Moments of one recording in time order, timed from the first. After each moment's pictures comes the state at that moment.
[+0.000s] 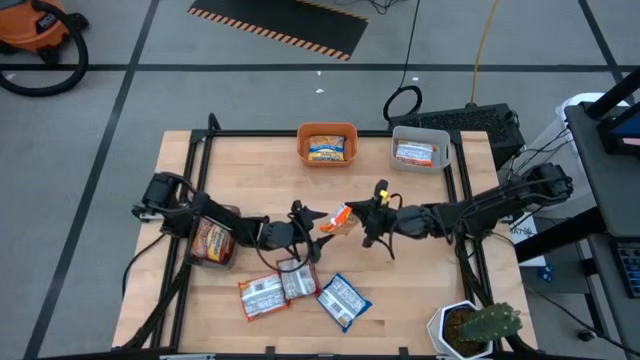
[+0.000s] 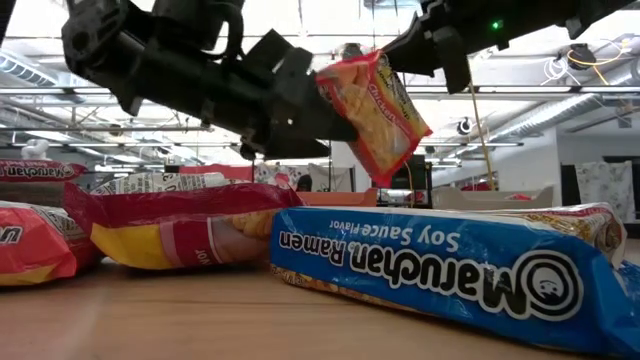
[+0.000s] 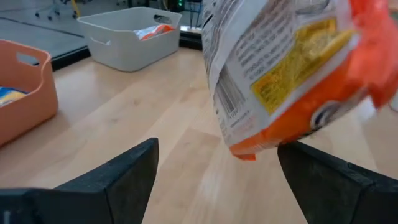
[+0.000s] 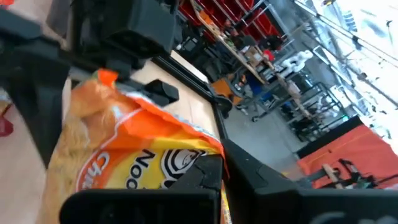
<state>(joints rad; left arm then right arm) -0.21 1.85 0.74 0.83 -0.51 -0.23 0.22 1.31 0.60 0.49 0.59 -0.64</state>
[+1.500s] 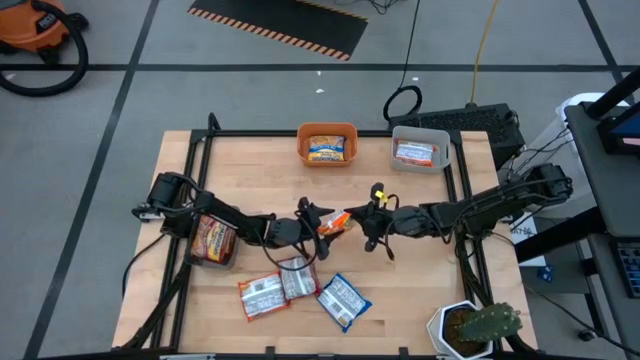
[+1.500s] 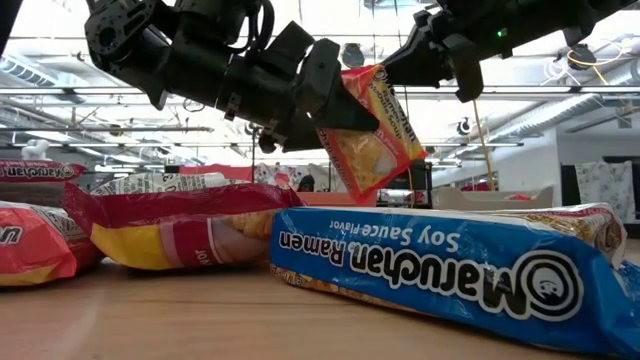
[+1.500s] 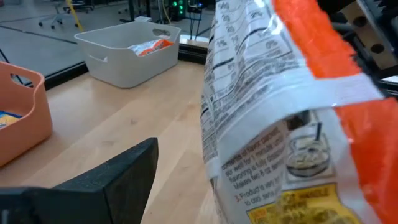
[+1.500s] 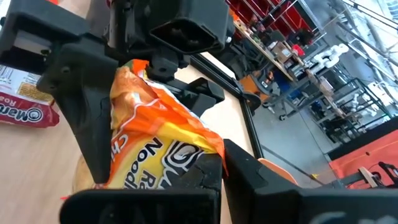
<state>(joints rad) -0.18 1.88 0.83 0.80 -0.50 -0.19 0.21 1.32 0.60 0.42 0.49 -0.56</state>
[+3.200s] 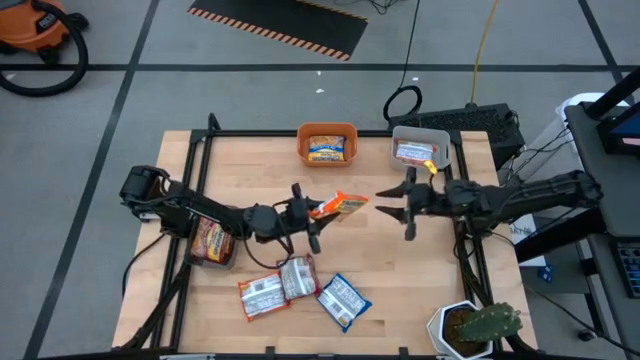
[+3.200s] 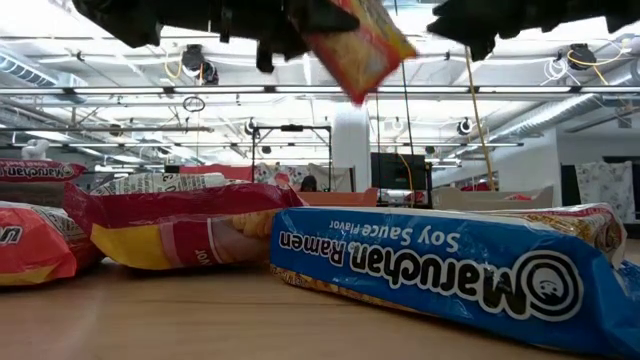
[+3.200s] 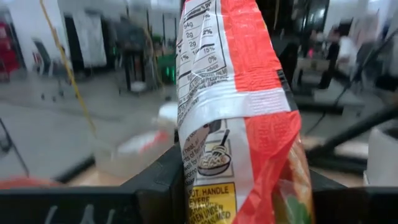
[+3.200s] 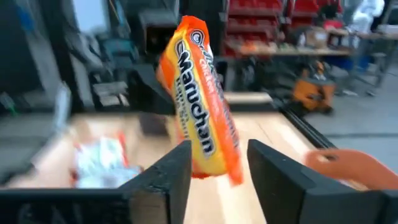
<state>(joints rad) -0.20 1.66 0.83 0.92 -0.50 0.04 0.11 0.76 0.46 0.22 0.19 0.01</state>
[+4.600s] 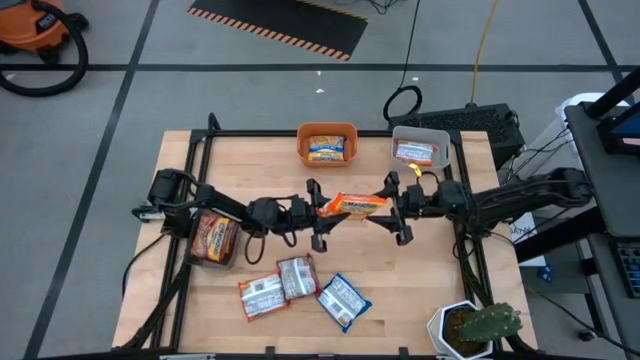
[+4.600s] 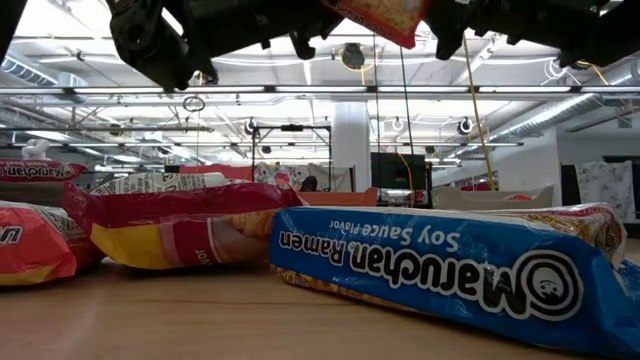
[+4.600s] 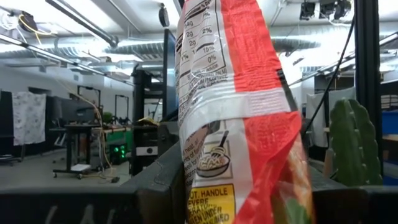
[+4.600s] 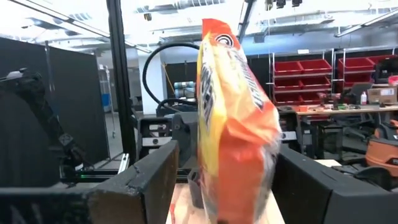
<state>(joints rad) -0.12 1.87 0.89 1.43 -0.16 0.10 0.04 1.06 0.35 0.94 -0.08 0.10</state>
